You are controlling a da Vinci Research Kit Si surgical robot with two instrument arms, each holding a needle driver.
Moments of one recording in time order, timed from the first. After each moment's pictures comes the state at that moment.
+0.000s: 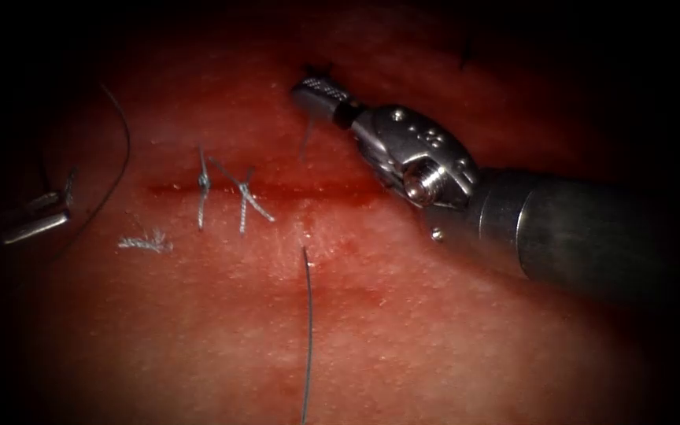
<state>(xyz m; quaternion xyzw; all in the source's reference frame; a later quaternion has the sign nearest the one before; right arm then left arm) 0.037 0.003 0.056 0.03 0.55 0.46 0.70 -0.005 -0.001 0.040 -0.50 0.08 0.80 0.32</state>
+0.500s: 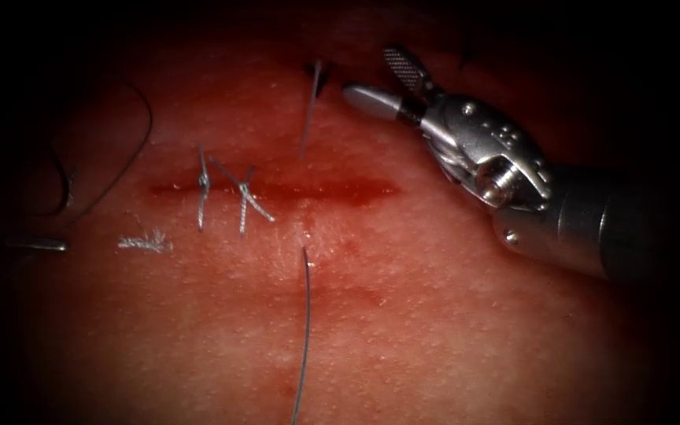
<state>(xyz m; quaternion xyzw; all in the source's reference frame) 0.030 0.003 0.052 0.00 0.58 0.44 0.68 -0.002 -0.001 0.044 -0.47 0.03 0.79 0.39</state>
